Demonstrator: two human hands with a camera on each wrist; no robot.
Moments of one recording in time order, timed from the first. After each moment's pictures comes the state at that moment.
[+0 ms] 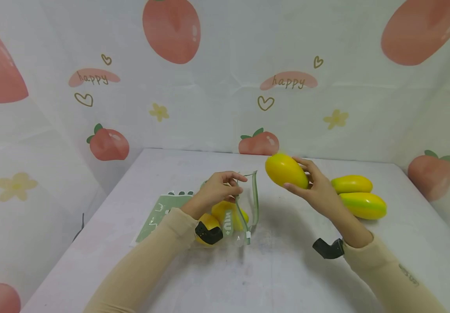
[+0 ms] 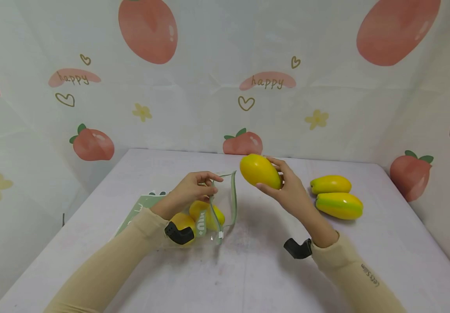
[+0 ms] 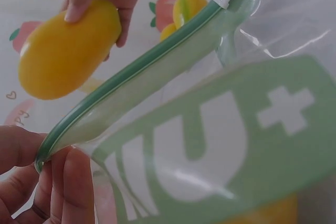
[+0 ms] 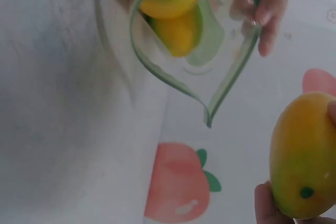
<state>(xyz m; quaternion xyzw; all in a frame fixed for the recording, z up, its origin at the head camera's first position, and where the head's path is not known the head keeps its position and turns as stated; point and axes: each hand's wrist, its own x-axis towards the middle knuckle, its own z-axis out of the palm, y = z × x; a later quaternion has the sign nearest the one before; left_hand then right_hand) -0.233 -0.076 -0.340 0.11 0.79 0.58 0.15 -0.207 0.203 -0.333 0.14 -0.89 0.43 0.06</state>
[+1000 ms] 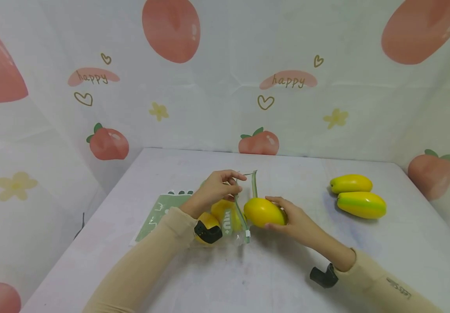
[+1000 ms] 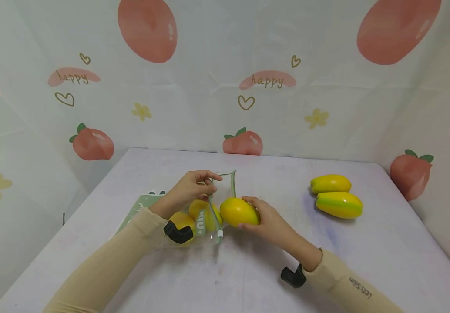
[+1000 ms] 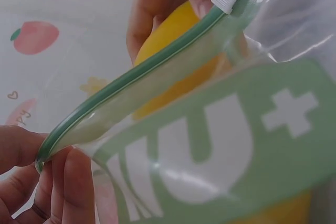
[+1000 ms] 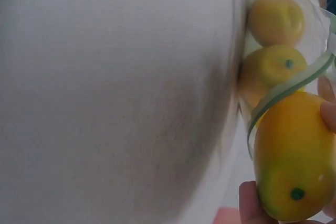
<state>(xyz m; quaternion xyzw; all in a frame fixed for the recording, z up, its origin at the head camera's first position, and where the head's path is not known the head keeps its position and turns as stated) -0.233 -0.078 -0.340 0.11 0.80 0.58 0.14 -0.179 0.169 -0.388 0.20 -0.90 0.39 -0.05</state>
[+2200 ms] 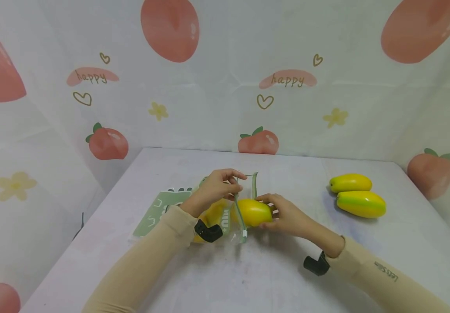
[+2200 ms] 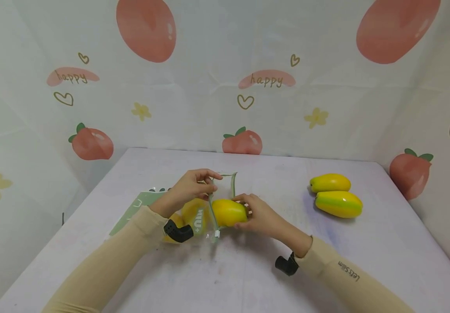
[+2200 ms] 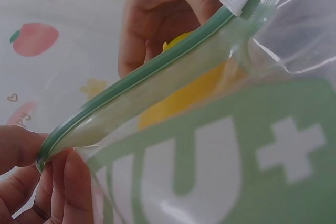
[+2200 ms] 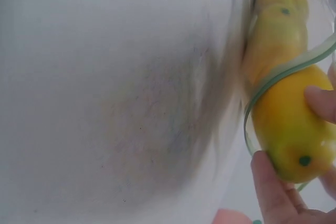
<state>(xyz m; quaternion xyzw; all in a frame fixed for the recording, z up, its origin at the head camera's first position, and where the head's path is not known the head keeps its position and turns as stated) -0.232 -0.076 -0.337 0.13 0.80 0.57 0.14 -0.198 0.160 -0.385 0.29 -0.87 0.39 -0.08</state>
